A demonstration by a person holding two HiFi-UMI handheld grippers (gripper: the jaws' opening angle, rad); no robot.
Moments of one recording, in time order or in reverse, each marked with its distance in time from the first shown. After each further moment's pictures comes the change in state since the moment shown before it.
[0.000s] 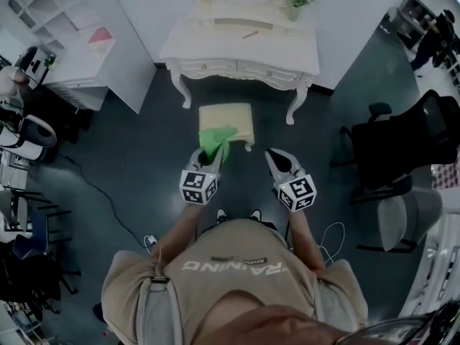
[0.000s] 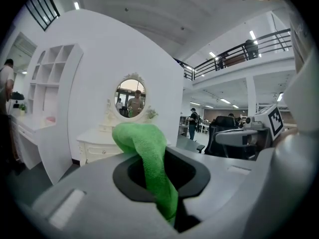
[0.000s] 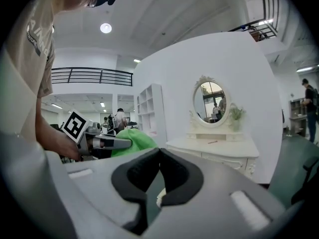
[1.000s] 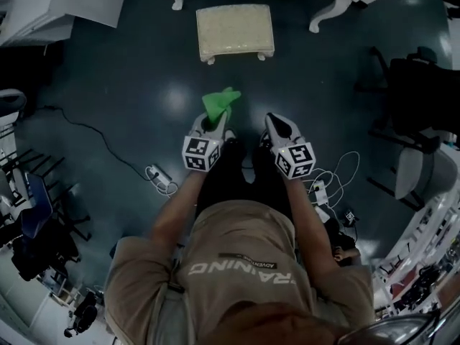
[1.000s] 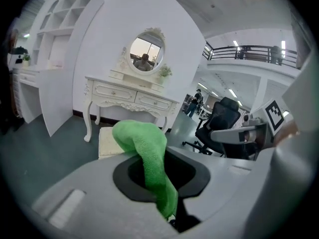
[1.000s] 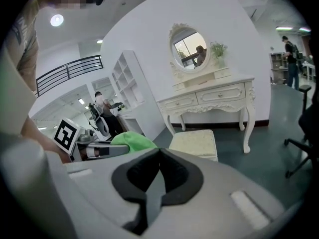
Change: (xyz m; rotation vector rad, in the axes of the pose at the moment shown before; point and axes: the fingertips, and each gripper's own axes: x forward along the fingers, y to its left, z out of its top) left arm 0.057 0.126 -0.316 -0.211 0.345 -0.052; right arm 0.147 0.012 -0.302 0.337 0.333 -0.097
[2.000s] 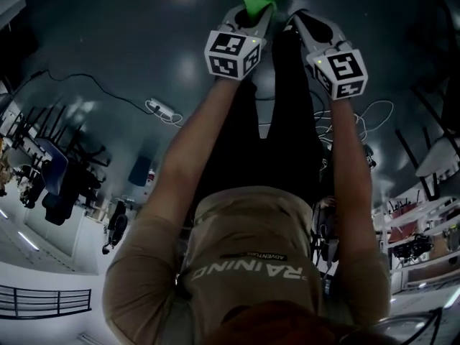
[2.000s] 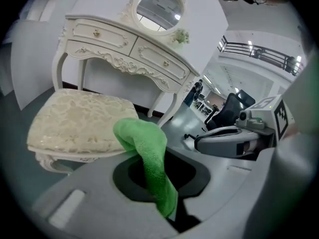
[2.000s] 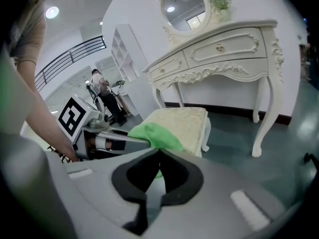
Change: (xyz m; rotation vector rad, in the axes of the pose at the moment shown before) left arm 0.397 0.047 -0.064 -0.123 0.158 -0.069; right arm 0.231 -0.290 -0.062 -0.102 0.239 0.124
